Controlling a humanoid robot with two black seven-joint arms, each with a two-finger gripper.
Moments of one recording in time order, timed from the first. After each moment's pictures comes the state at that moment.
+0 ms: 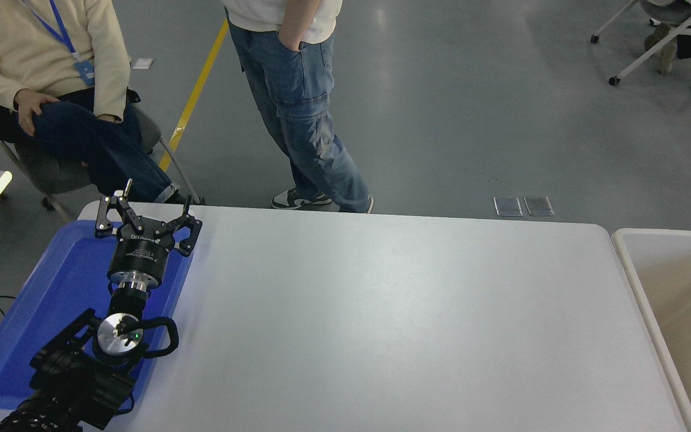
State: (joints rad) left arm -0.51 0.13 -1.12 -0.54 -0.09 -0.62 -0.36; right arm 2.36 -0.87 -1.67 1.18 -0.55 0.79 0.01
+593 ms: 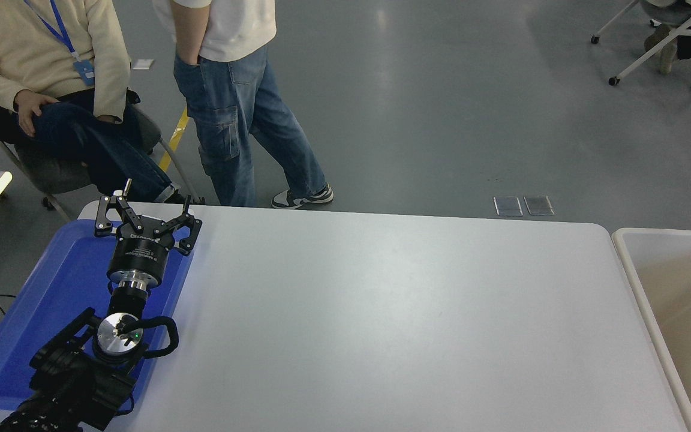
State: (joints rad) left arm -0.51 0.13 -1.12 -0.54 -0.09 -0.62 -0.36; right arm 2.11 -0.95 -1.51 0.99 -0.59 0.79 0.01
